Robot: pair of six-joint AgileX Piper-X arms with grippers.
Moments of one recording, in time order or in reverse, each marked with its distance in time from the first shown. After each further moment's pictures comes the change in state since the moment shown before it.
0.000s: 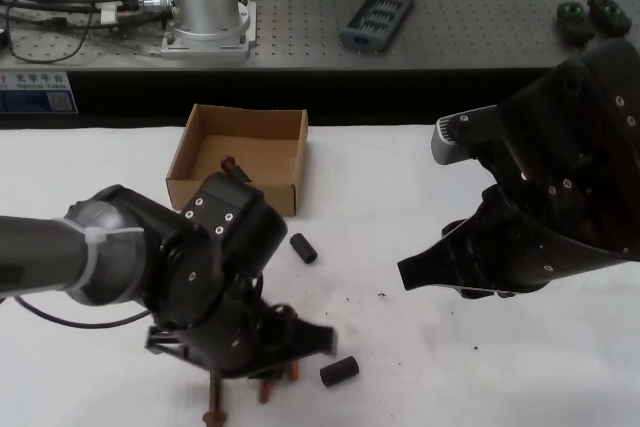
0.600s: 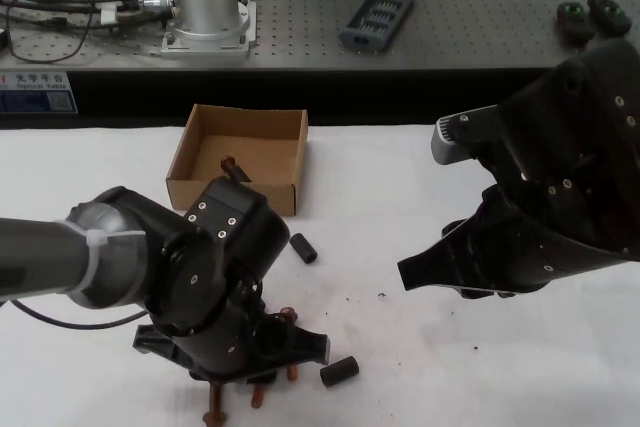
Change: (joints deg) left arm -0.5 0.4 1.0 4.6 -6.8 2.3; right arm 0.0 0.0 0.0 0.0 0.0 0.0
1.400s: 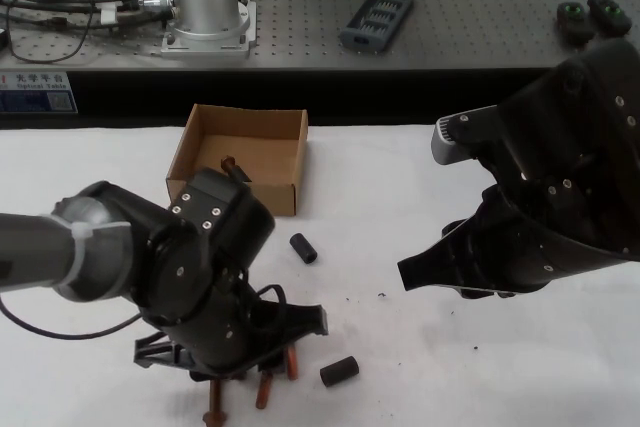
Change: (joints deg) left arm 1.1 -0.2 0.2 -1.9 5.3 -10.1; right arm 0.0 0.0 0.0 0.0 0.0 0.0
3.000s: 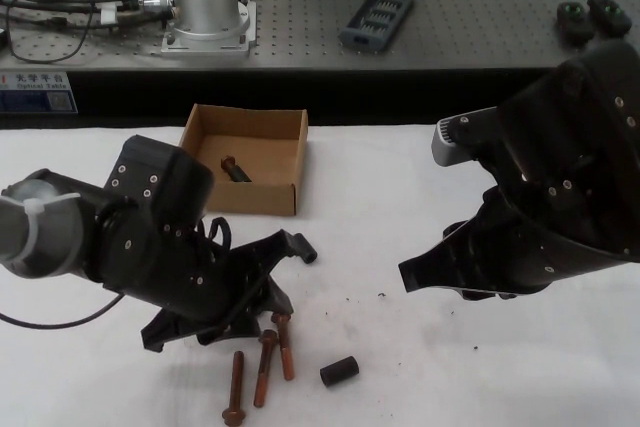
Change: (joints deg) left arm 9.7 1.3 0.1 -9.5 17.1 -10.3; right arm 0.0 0.0 0.0 0.3 0.1 0.0
